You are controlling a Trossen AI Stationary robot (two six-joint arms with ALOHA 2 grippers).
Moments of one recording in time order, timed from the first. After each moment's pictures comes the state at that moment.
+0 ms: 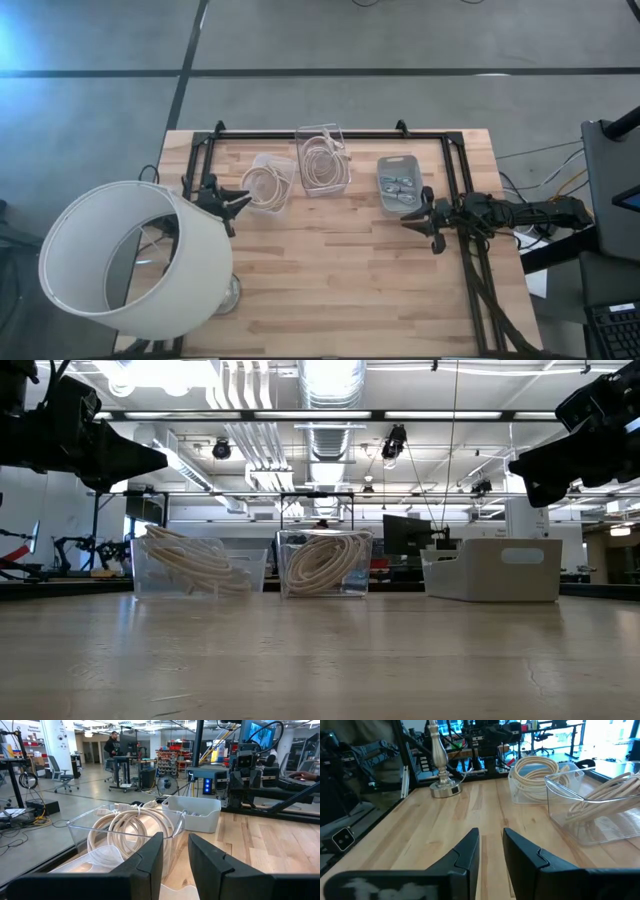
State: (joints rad) left arm -0.20 0.10 0.01 0.06 -0.60 -0.01; right arm 0.05 0.13 0.01 0.01 -0.03 0.17
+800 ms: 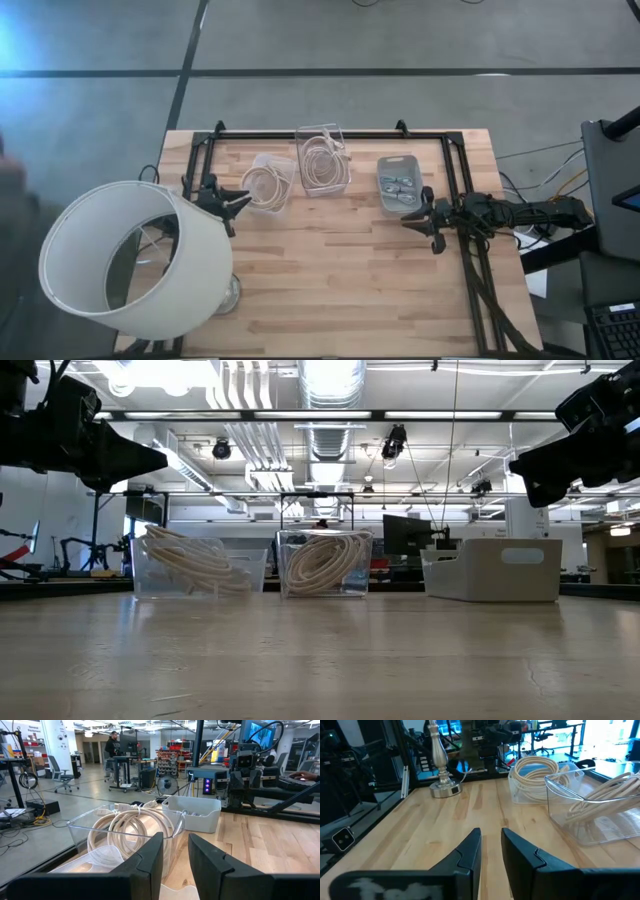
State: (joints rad) left arm -0.20 0.10 0.01 0.06 -0.60 -0.01; right arm 0.05 0.13 0.01 0.01 -0.03 0.17
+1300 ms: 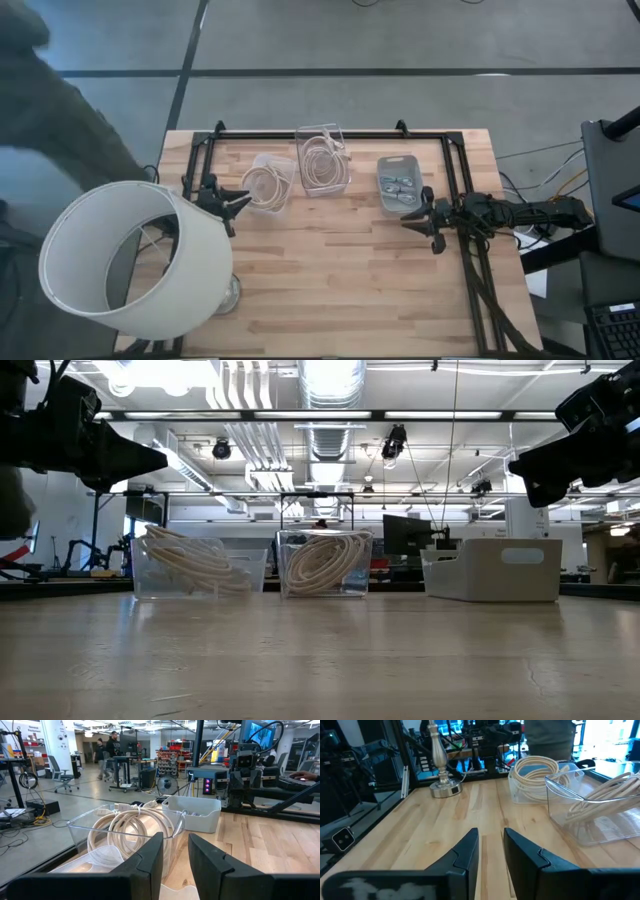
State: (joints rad) left arm -0.20 0.10 0.01 0.06 -0.60 -0.01; right arm 0.05 0.13 0.01 0.01 -0.03 0.17
